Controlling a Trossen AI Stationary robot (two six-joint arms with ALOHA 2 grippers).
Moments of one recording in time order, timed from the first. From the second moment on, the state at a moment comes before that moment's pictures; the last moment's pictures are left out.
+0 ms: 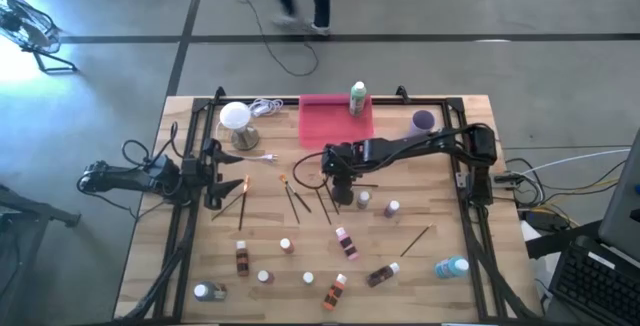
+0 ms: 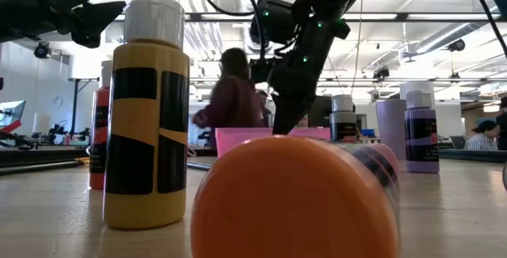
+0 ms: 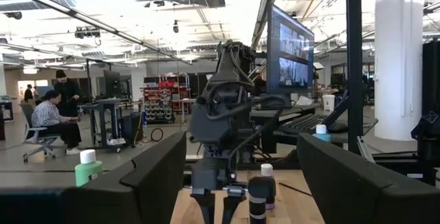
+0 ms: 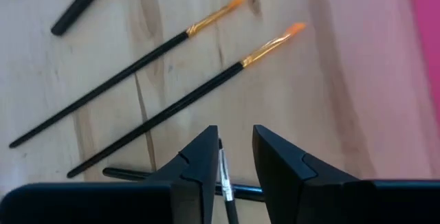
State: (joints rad) left arm -0.12 0.04 0.03 0.28 -0.20 0.11; right arm -0.10 1.94 1.31 -0.54 0.01 0.10
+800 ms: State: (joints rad) left arm -0.12 0.04 0.03 0.28 -0.20 0.11; right arm -0.08 2.01 1.31 -0.53 0.03 0.10
